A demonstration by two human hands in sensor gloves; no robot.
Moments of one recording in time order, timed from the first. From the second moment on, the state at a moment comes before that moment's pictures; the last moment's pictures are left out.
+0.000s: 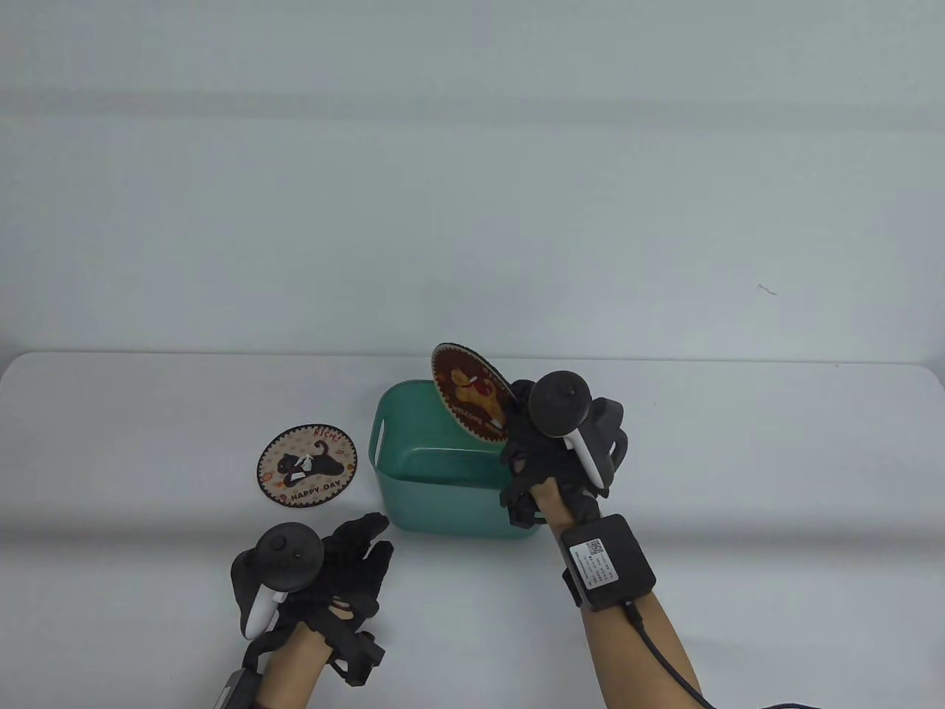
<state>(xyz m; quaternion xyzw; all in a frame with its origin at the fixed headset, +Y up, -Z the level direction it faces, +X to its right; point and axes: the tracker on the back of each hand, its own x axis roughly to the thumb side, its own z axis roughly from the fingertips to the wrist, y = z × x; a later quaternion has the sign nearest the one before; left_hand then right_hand) -0.208 -0.727 -0.358 0.01 -0.08 0.43 0.90 0.081 -0.611 -0.480 -0.02 -0.01 0.96 0.27</state>
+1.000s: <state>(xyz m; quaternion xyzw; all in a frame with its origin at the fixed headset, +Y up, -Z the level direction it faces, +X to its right) -0.077 -0.620 -0.441 -0.01 -0.14 0.17 0.98 0.099 -0.608 -0.477 0.04 -0.06 0.92 0.38</state>
